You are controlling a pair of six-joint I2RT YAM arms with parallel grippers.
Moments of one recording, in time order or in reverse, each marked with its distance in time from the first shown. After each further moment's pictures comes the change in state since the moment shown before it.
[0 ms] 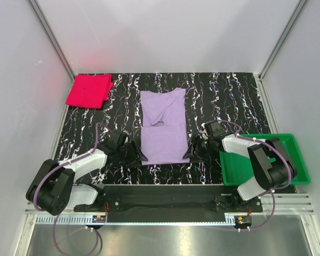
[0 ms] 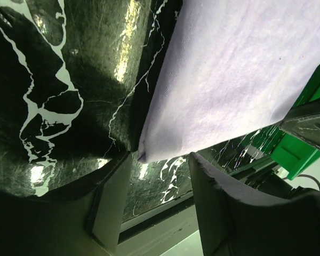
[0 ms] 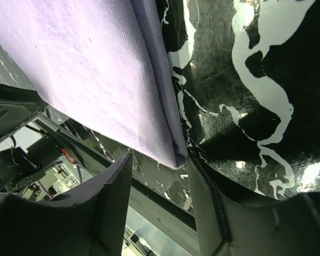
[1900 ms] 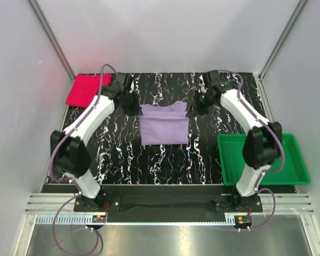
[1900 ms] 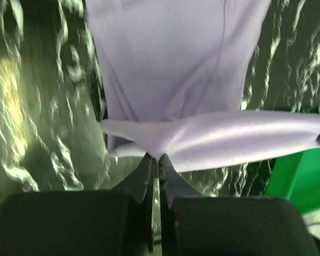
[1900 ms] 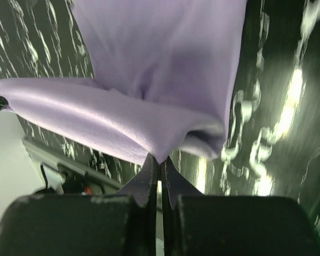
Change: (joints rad) left arm 0.085 0.388 1.032 -0.622 -0.195 0.362; right arm -0.064 0.216 0.899 -0.615 0.166 -0.190
